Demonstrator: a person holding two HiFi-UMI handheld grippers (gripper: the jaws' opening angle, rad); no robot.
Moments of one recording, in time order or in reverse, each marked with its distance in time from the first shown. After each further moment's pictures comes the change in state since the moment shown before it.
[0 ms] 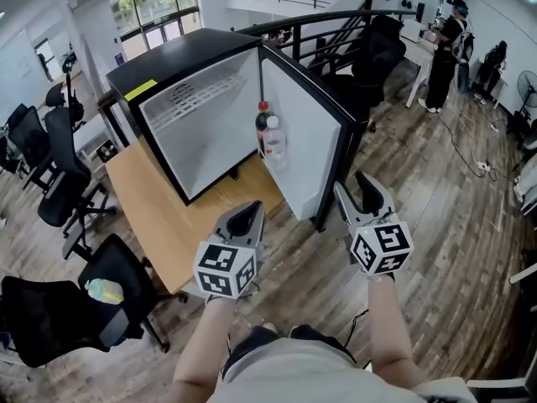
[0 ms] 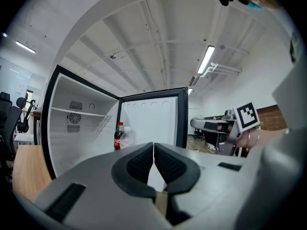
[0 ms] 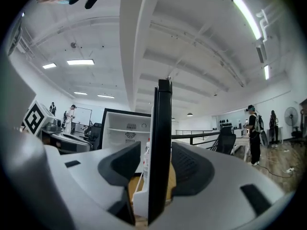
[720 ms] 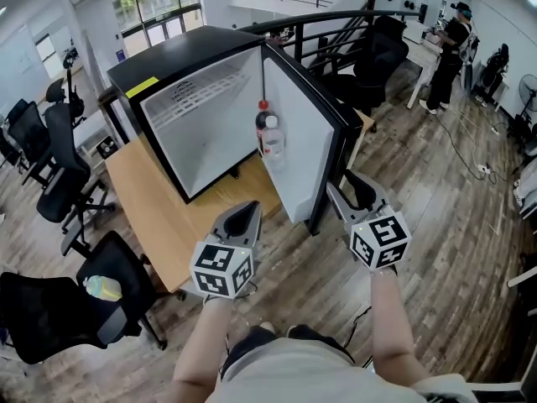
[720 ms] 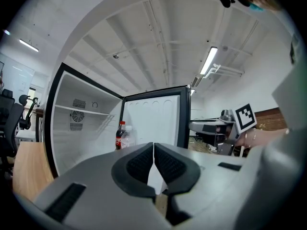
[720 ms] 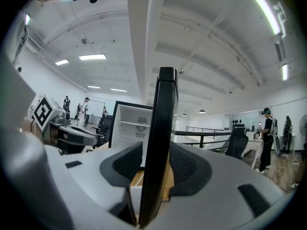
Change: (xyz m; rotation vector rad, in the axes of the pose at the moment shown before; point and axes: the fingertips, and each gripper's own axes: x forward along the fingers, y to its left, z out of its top) left arm -0.002 0.009 -0.002 -0.027 -0.005 0.017; right arm 0.019 0.019 -0.005 -0.082 0.069 0.138
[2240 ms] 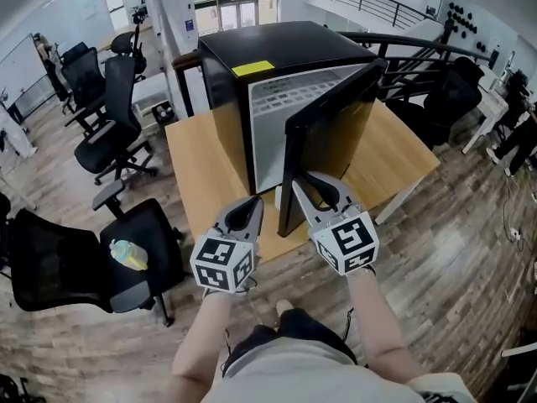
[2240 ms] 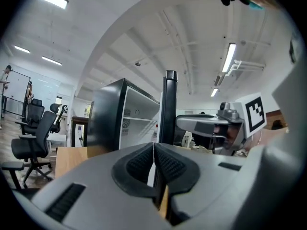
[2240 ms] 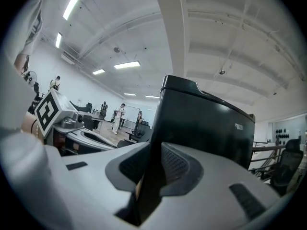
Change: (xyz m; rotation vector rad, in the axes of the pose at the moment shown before) left arm -0.096 0.185 0.009 -0.032 -0.036 0.281; right arm 0.179 0.240 0.062 -0.145 -0.115 0.419
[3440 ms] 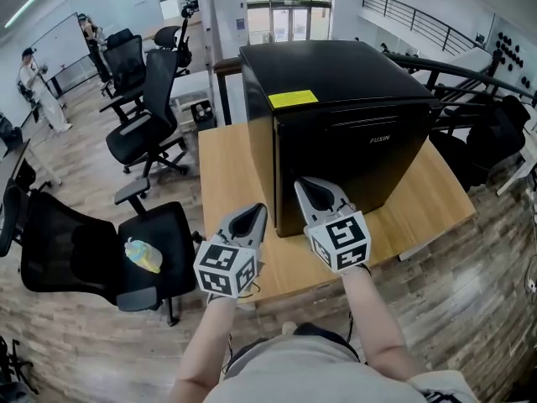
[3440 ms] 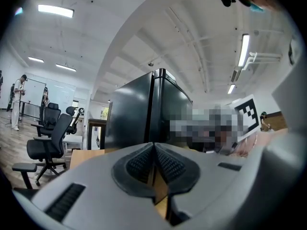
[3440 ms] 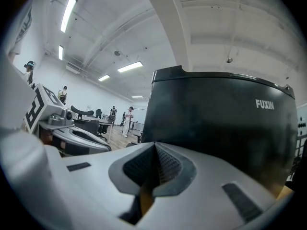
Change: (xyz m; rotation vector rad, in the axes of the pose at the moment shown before) left arm 0.050 0.092 0.010 -0.023 -0.013 0.190; right arm 0.137 -0.029 -0.020 0.058 -0.019 0.148
